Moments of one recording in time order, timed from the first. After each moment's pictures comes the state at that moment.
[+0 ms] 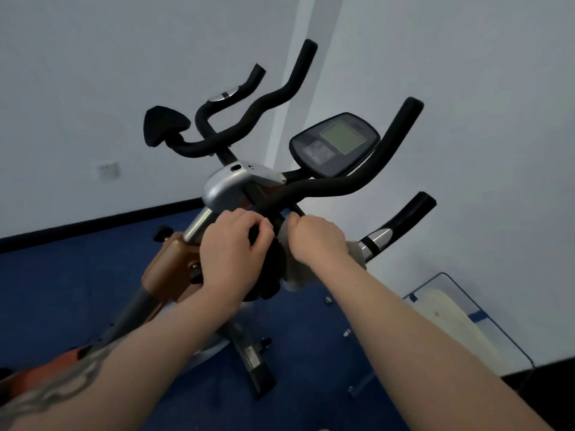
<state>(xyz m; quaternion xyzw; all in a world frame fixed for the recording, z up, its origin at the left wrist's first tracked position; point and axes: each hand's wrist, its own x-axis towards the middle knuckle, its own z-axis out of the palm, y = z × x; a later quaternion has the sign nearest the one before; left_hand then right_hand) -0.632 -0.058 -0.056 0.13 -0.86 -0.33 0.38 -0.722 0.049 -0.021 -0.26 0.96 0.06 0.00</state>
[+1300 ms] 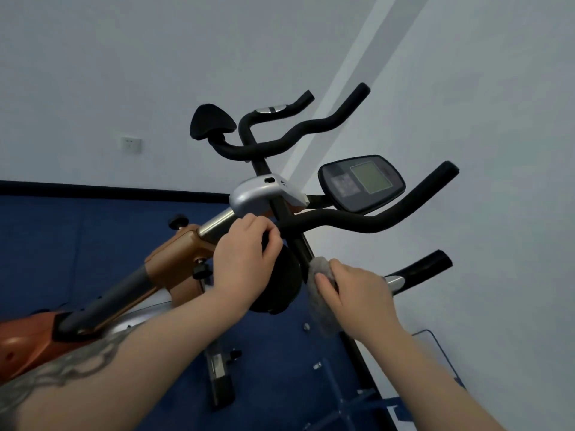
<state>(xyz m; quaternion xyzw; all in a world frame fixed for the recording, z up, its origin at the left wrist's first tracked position) -0.630 -0.063 -0.062 0.21 -0.82 -0.39 0.37 -0.704 0.118 -0.022 -0.42 0.89 0.02 -0.15</state>
